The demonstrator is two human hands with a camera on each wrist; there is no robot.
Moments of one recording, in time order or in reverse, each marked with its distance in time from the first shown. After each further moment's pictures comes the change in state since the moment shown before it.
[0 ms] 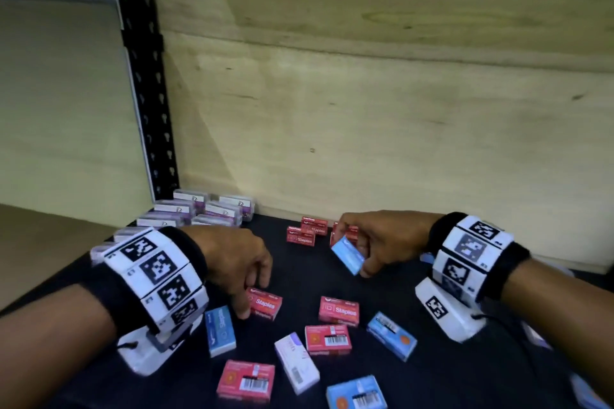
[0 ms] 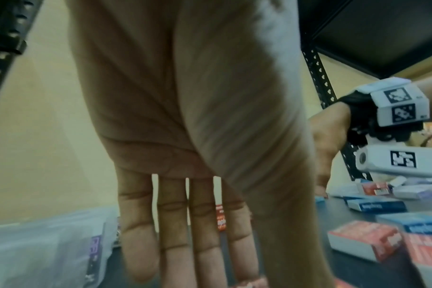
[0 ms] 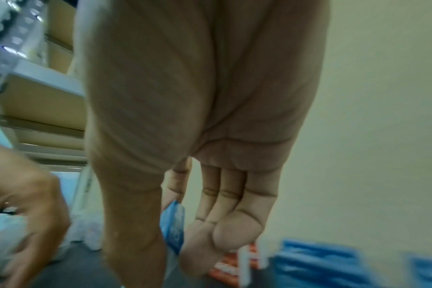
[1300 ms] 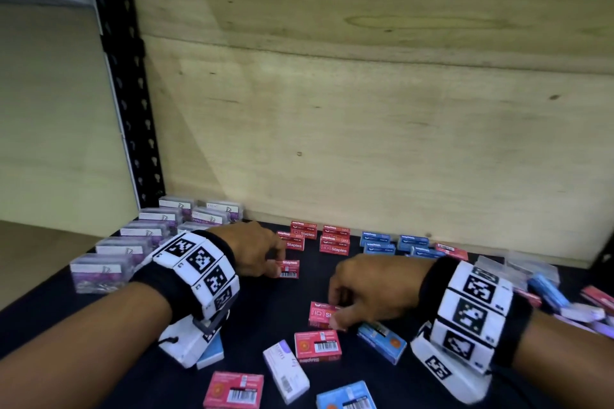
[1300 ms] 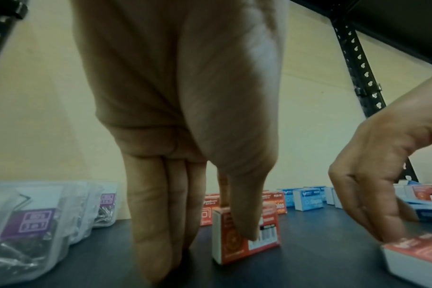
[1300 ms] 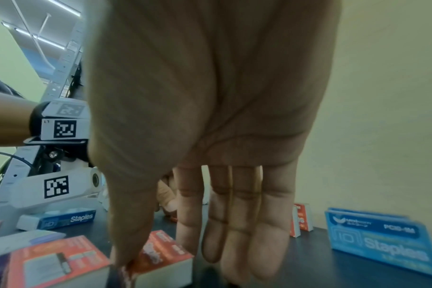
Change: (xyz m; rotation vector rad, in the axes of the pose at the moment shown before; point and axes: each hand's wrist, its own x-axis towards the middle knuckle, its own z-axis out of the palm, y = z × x) left_hand 0.036 0.017 -0.010 0.091 0.127 -0.056; right_hand -0.029 -0.031 0.040 -0.255 -0.078 -0.053
